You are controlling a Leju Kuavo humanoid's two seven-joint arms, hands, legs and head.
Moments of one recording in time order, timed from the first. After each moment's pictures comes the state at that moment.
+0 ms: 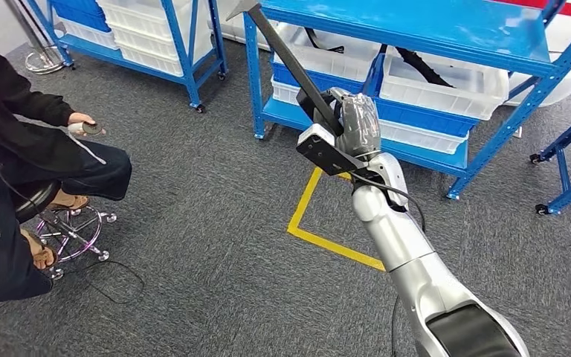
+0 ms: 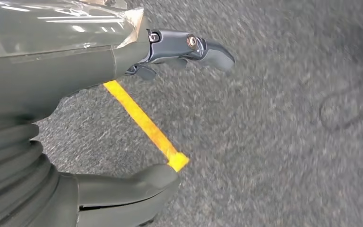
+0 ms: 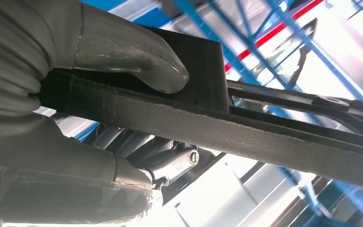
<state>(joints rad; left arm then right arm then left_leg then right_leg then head) -0.15 -0.09 0.79 -0.25 -0.41 0.16 -0.53 -0.66 -0.01 0.33 -1.15 0.62 -0.47 -0.30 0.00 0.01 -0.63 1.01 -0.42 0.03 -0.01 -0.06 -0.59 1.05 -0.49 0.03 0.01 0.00</state>
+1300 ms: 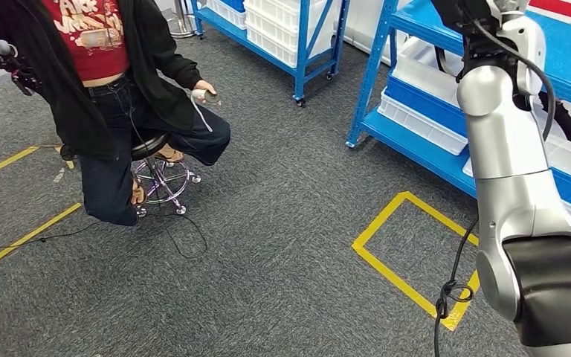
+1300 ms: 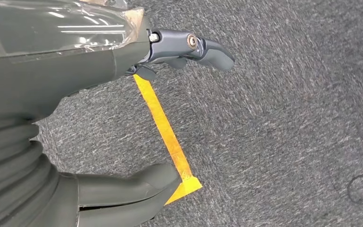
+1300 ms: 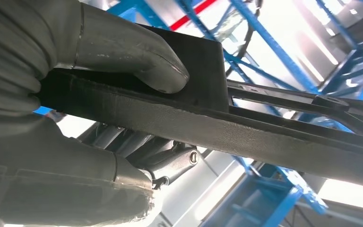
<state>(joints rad) -0.19 -0.10 0.76 -0.25 -0.47 0.13 -0.48 -1.08 -0.28 0.25 -1.26 0.61 -0.28 0.03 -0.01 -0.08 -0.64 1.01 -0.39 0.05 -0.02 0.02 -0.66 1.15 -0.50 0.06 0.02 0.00</state>
